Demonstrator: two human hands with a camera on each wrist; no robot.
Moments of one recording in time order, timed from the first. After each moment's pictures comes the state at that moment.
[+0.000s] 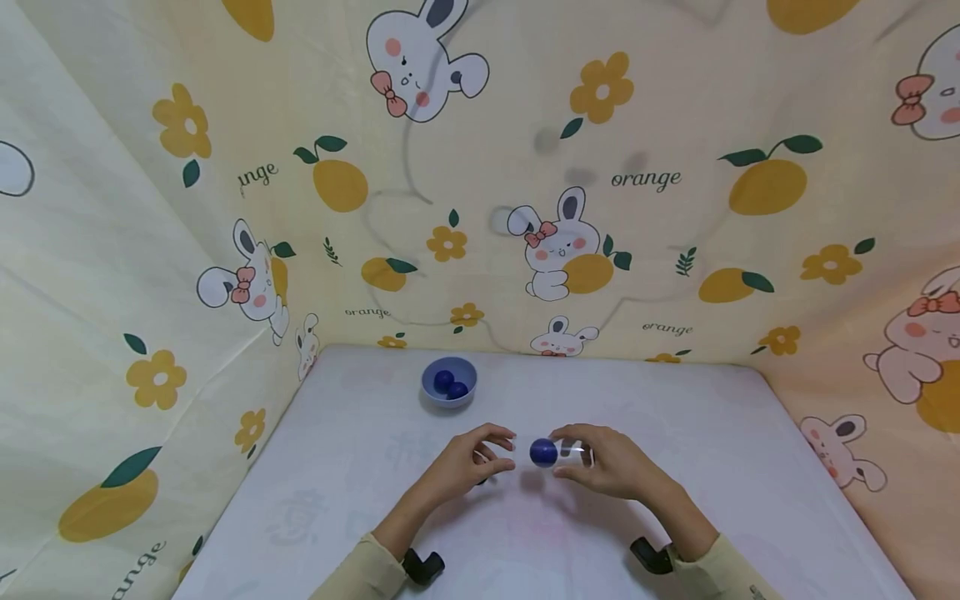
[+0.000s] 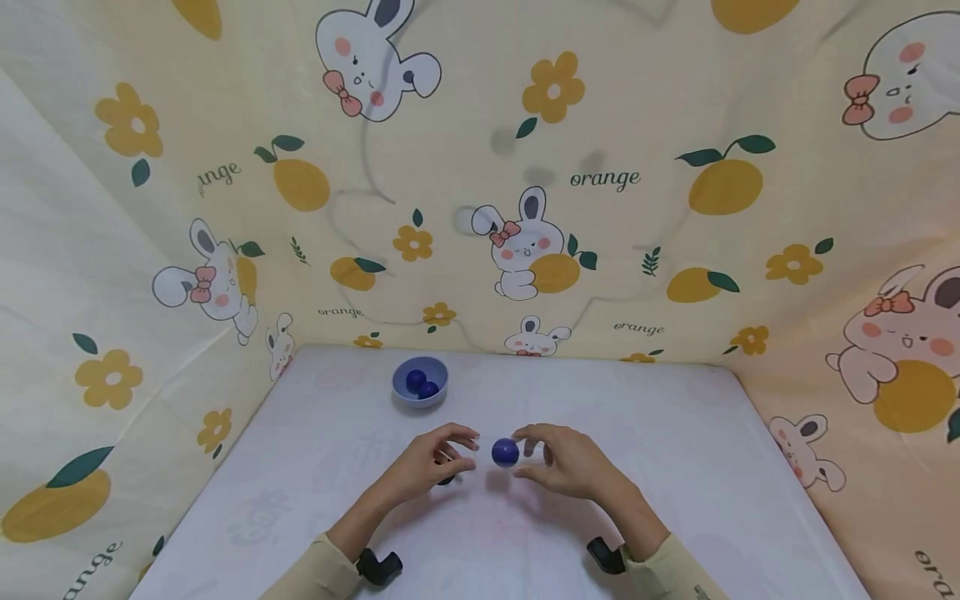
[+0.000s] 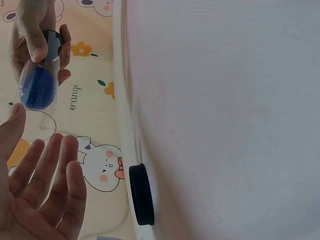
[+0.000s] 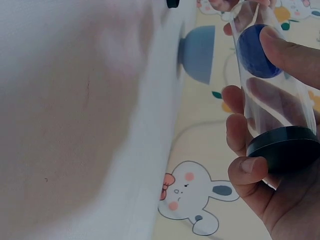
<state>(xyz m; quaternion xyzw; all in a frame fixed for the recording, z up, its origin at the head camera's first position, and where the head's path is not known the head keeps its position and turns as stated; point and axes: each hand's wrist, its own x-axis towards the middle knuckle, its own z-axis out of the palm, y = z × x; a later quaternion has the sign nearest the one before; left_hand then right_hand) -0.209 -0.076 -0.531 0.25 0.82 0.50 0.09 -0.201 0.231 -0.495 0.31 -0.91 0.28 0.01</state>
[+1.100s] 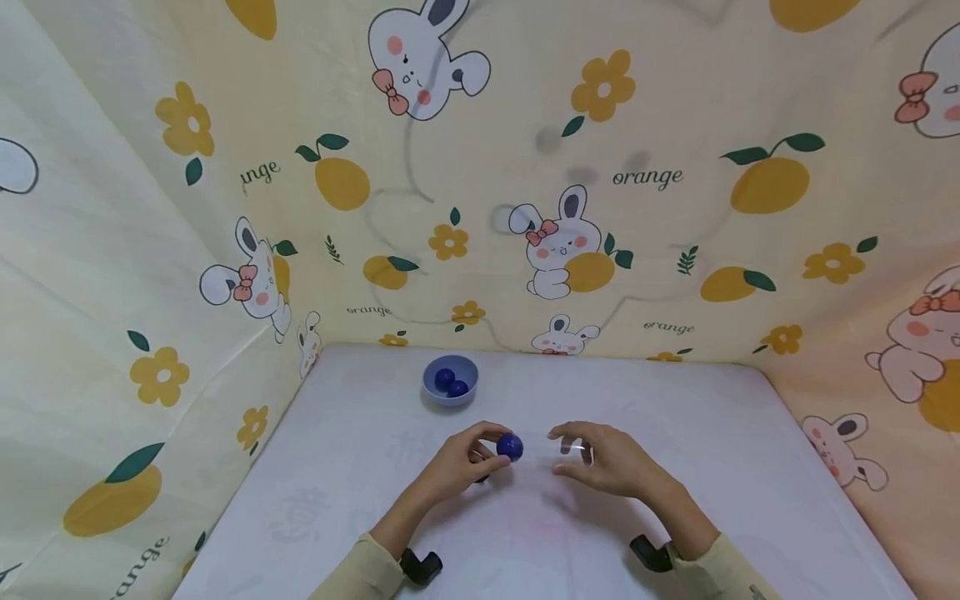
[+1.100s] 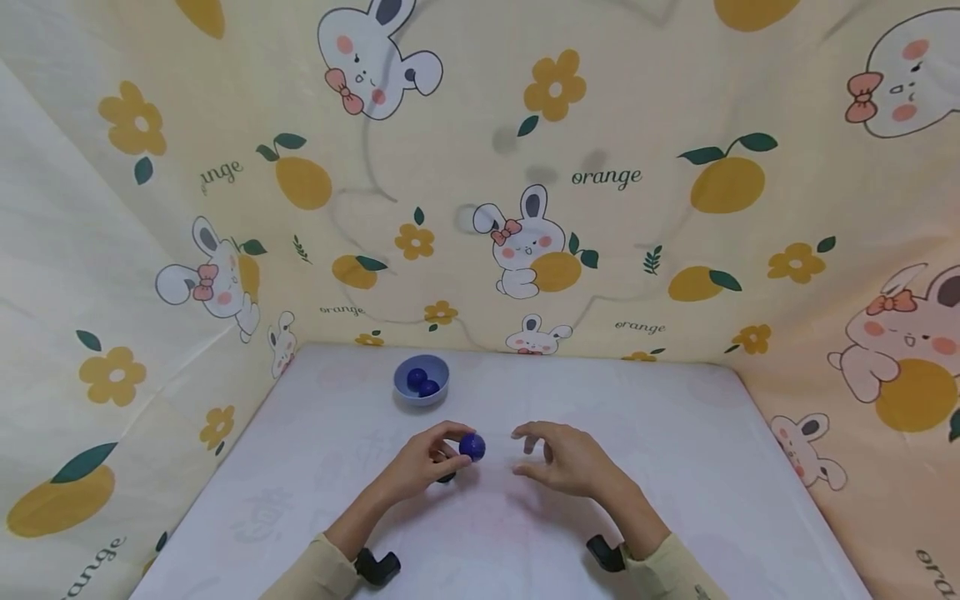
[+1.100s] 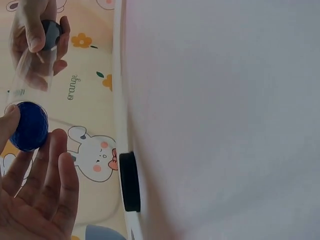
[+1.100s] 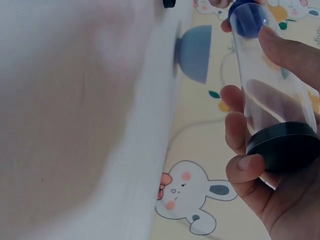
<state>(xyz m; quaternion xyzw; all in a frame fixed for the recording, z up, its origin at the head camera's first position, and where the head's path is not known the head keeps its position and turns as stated) -0.208 -0.082 -0.536 0.21 0.82 0.52 0.10 -0.200 0.229 -0.495 0.29 -0.92 0.28 -0.01</state>
